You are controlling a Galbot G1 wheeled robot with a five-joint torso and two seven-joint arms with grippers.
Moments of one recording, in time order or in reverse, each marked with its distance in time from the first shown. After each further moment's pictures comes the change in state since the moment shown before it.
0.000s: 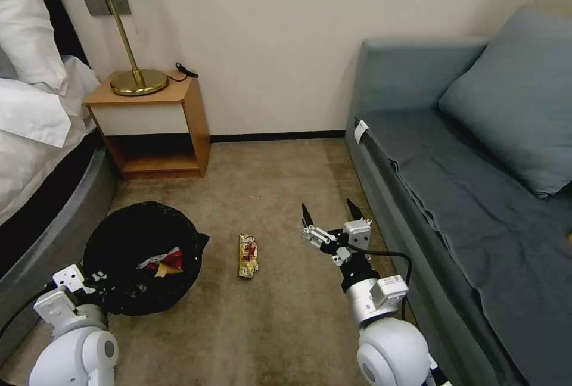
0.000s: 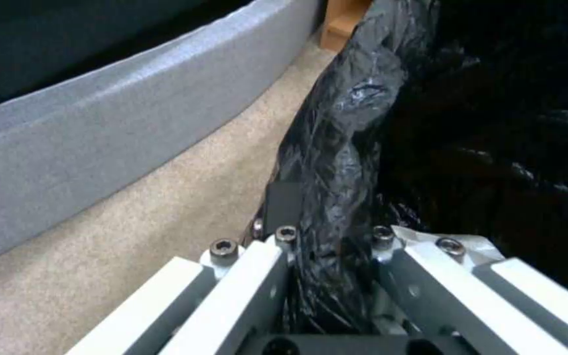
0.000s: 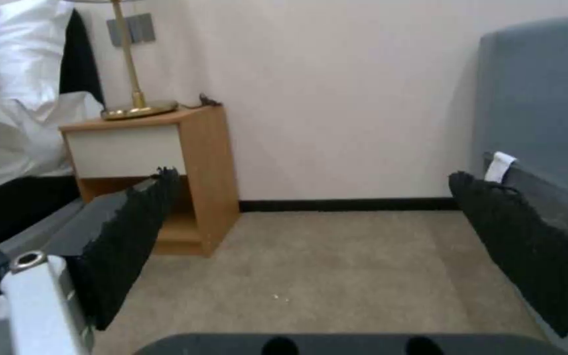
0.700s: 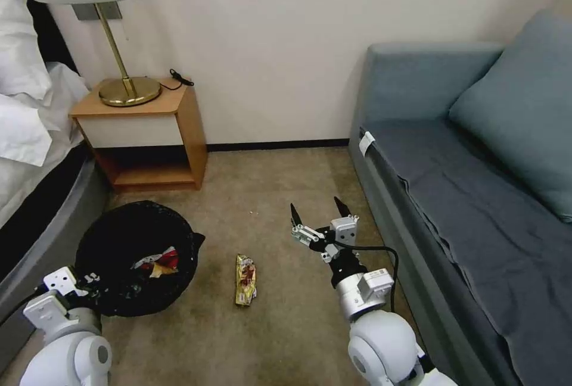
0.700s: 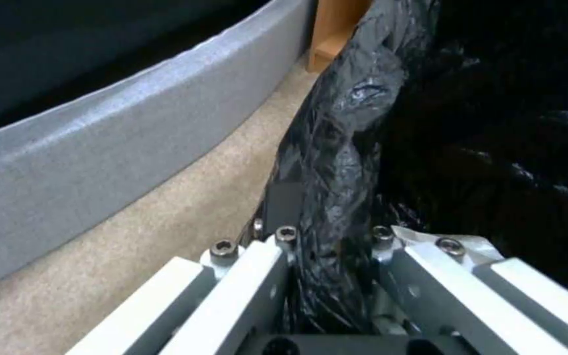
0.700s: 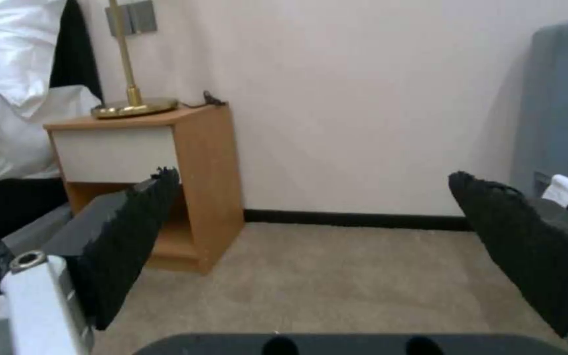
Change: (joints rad) left arm 0.016 0.000 -0.017 -0.021 -0.008 -0.008 0.001; right arm 0.094 -0.018 -0.053 -0.046 0.022 -0.028 0.006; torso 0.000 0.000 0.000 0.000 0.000
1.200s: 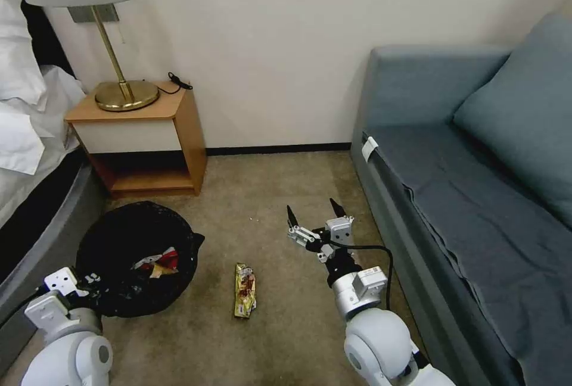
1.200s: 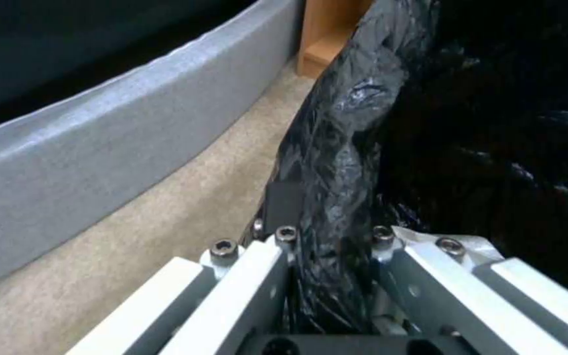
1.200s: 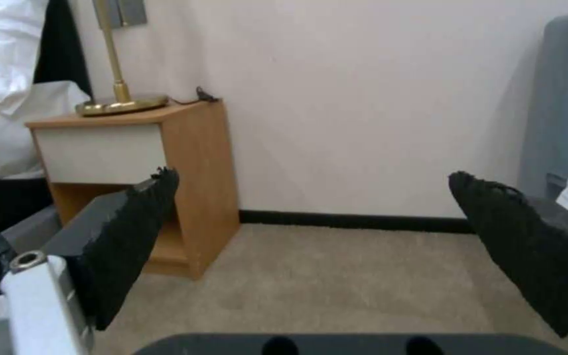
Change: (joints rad) left arm -0.003 0.000 0.004 0.012 0.004 -0.005 0.000; right arm 0.015 0.004 -0.012 -0.022 0.003 -0.001 0.003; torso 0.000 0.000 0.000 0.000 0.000
